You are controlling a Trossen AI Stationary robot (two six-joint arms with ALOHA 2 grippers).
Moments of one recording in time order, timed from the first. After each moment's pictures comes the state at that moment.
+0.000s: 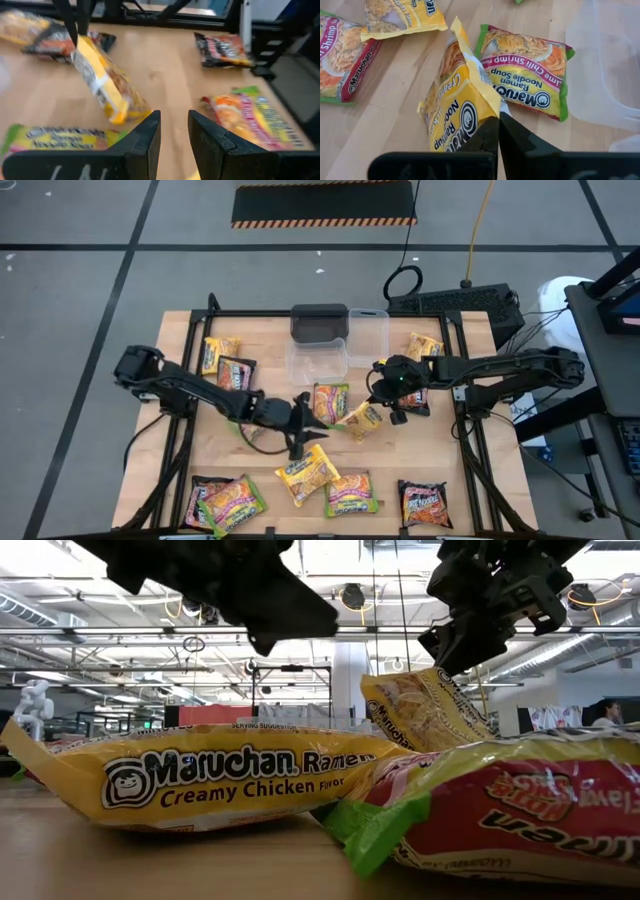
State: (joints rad) left arm -0.24 1.64 0.85 0.38 -0.09 -0.12; right arm -0.08 1.19 0.68 -0.30 -0.21 -0.27
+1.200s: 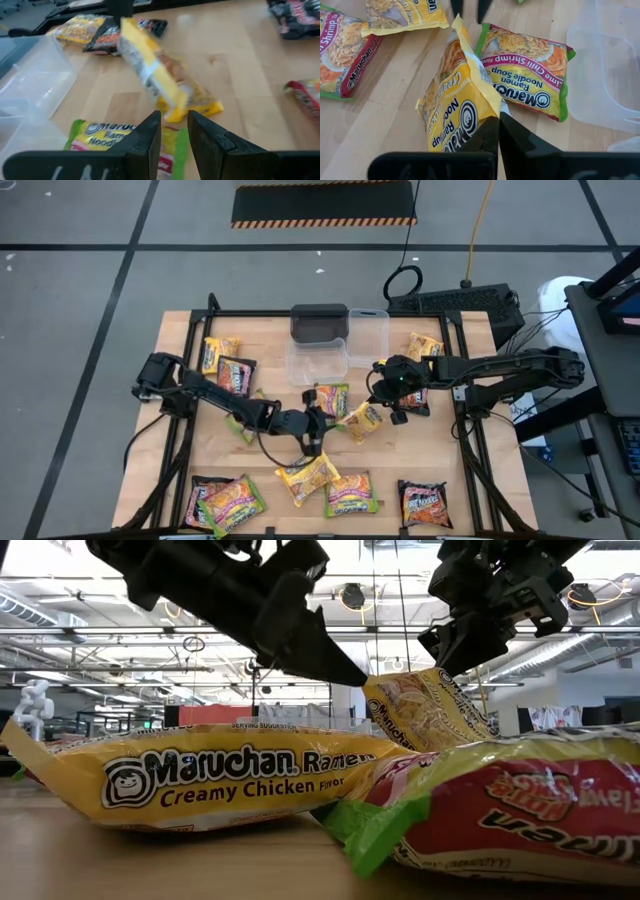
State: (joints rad) left arm -0.24 1.81 0.94 0.37 -0.37 0.00; right arm -0.08 1.19 0.68 -0.30 -0.21 -0.30
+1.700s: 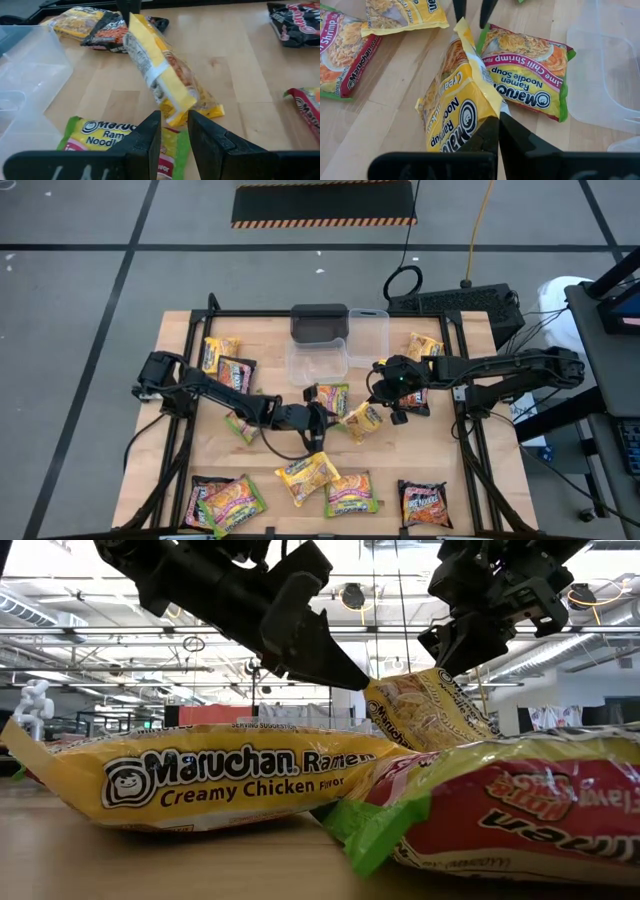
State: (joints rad) left arm -0.22 1.81 0.94 0.37 -0.30 -0.06; right arm -0.08 1.19 0.68 -0.30 -0.21 -0.30
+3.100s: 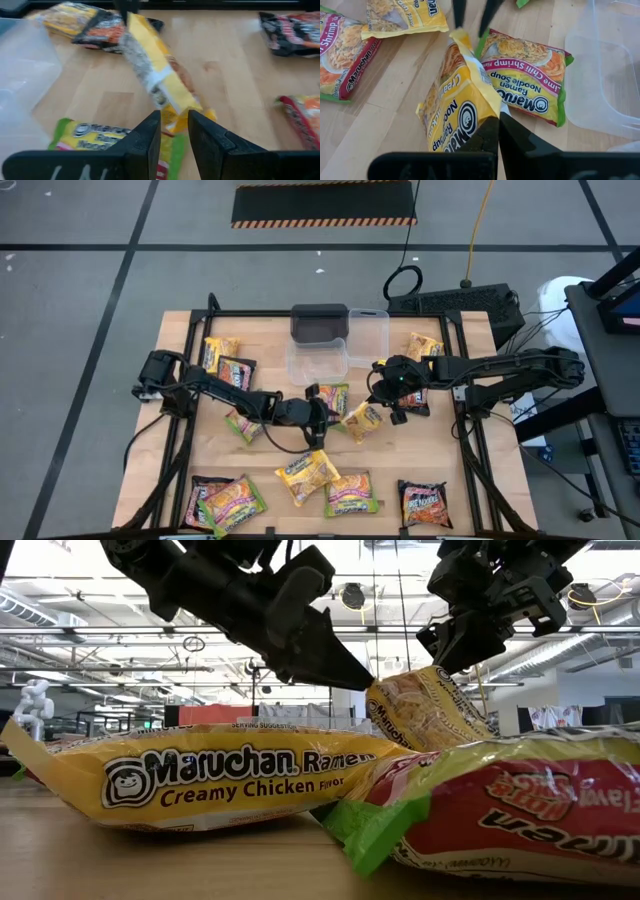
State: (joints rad) left arm -0.19 1.81 0.94 0.39 -0.21 -0.09; right arm -0.08 1.19 0.68 -0.28 -0.21 -0.31
